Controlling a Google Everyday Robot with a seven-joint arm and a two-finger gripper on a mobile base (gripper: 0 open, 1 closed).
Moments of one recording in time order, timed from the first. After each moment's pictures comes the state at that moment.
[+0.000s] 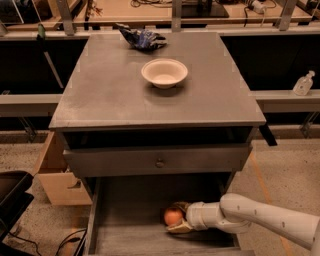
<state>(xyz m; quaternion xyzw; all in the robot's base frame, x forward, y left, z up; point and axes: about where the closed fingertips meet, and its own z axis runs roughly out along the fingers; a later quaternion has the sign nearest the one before) 0.483 -0.059 0.368 -0.54 0.71 0.28 0.36</state>
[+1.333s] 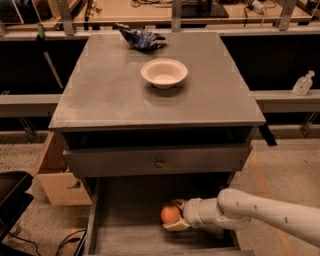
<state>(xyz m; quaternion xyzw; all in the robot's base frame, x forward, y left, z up) 0.475 -0.046 0.405 -0.54 0.71 0.28 0.35</state>
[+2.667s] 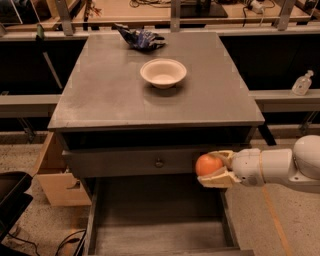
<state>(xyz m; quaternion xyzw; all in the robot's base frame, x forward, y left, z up) 0.485 -0.142 0.697 -0.47 0.73 0.29 0.40</state>
